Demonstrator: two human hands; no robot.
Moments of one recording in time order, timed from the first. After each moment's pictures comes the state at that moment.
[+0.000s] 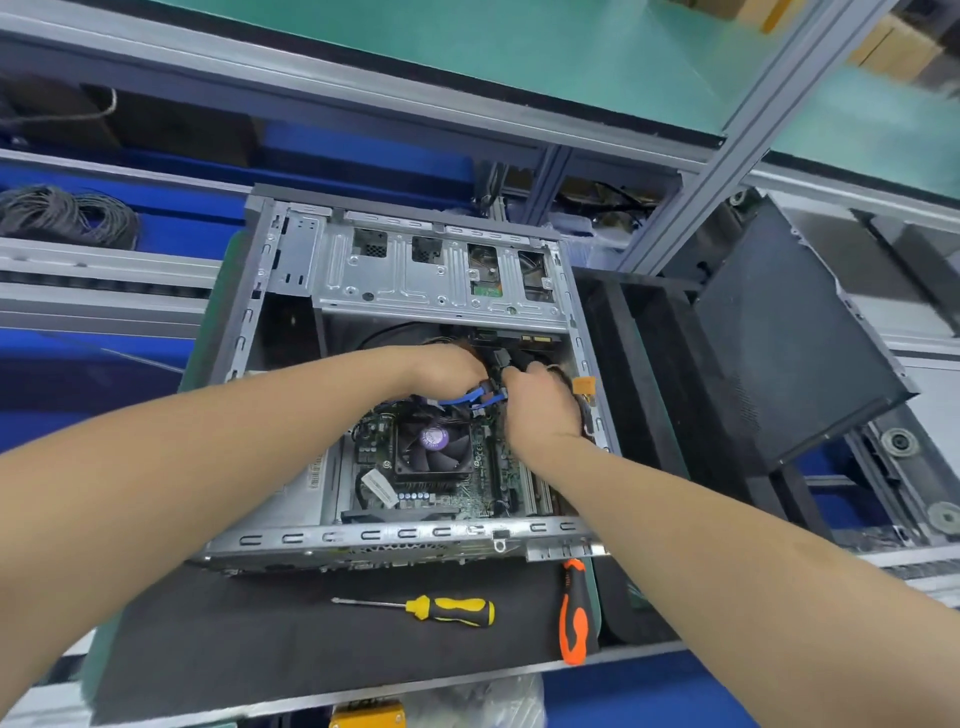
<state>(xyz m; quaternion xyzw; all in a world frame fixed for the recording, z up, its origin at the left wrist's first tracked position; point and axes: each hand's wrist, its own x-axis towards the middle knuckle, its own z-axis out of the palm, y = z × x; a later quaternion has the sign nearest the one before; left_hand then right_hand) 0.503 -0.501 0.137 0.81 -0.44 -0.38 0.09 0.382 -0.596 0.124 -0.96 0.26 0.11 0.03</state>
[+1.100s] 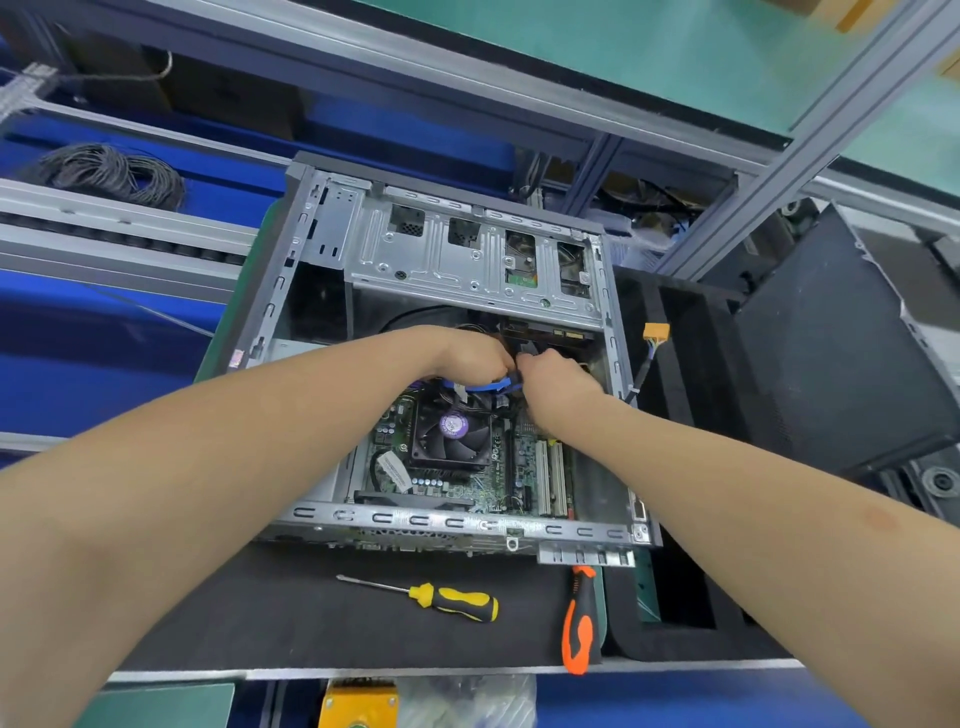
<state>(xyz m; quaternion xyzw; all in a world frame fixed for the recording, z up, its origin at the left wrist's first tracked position) 0.509 -0.507 0.128 0.80 -0.41 -0.42 0.13 0.410 -0.613 0.129 -0.96 0.15 0.23 -0.07</state>
